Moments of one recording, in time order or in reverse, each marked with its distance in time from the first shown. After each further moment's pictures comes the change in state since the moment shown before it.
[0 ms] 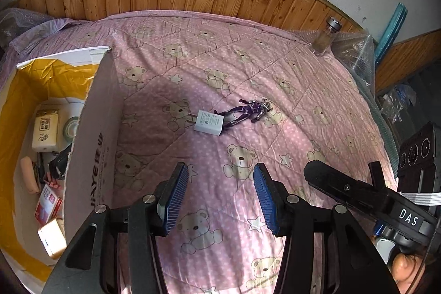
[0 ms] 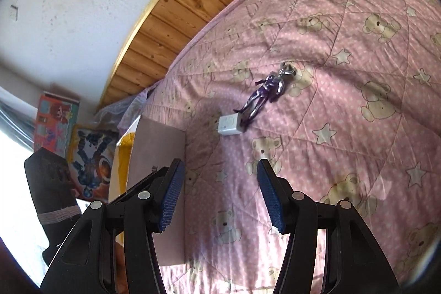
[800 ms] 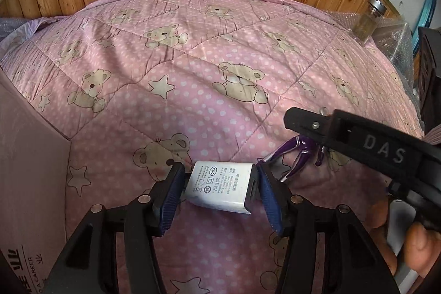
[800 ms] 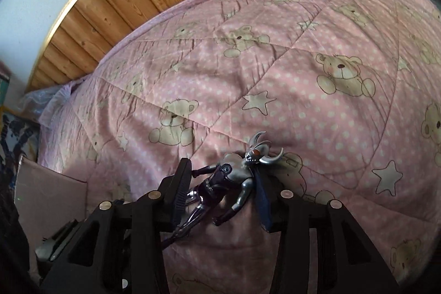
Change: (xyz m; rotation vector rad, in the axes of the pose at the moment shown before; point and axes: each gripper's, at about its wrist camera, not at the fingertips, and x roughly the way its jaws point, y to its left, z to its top) left arm 0.143 0.016 0.047 0.059 0.003 0.092; right arm 0.156 -0.024 0.095 -0.224 -0.005 -0.340
